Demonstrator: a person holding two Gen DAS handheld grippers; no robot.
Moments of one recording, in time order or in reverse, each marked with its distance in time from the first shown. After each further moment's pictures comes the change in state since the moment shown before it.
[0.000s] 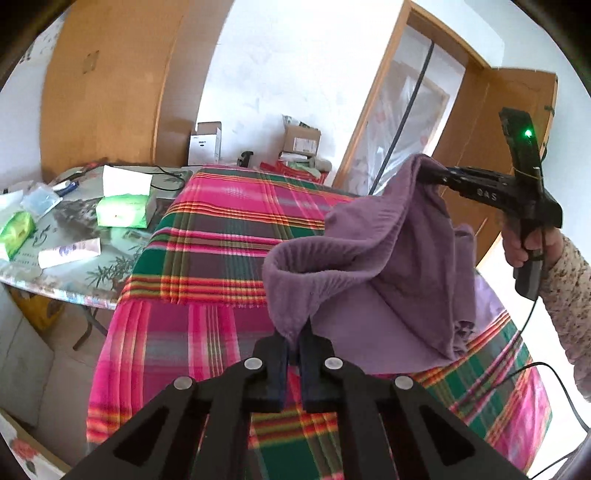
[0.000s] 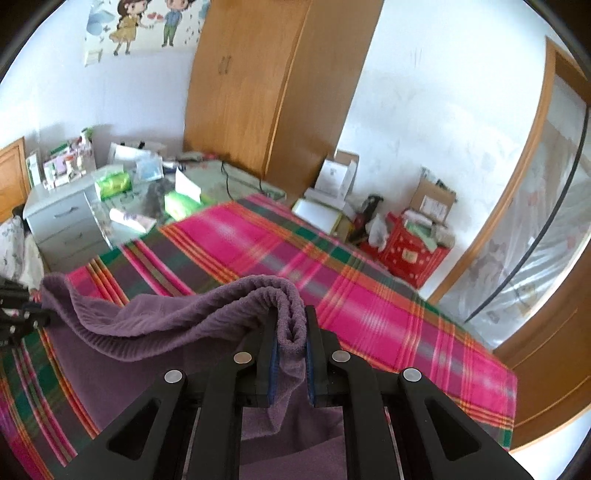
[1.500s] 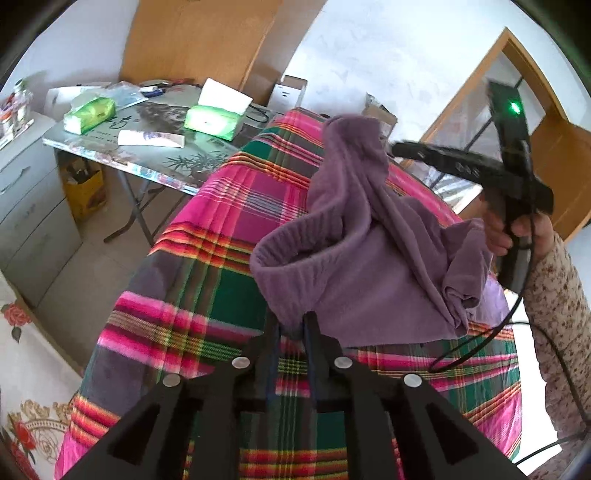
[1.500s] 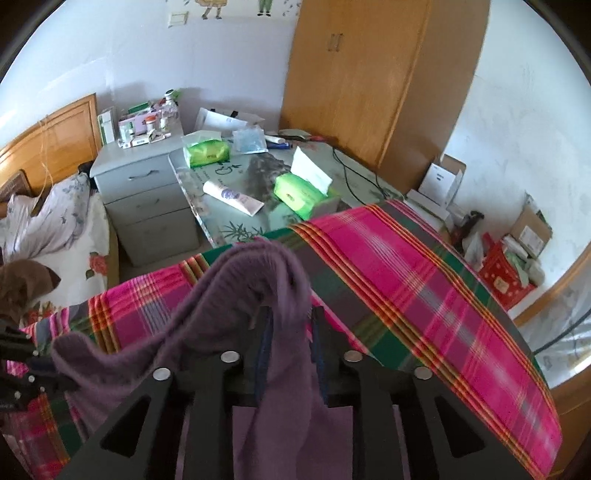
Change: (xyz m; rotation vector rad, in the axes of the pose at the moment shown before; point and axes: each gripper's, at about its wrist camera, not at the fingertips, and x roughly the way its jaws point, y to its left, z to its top) left arm -0.054 0.041 -0.074 -0.330 0.125 0.149; right arm 0.065 0.131 0.026 -0.158 0.103 0.296
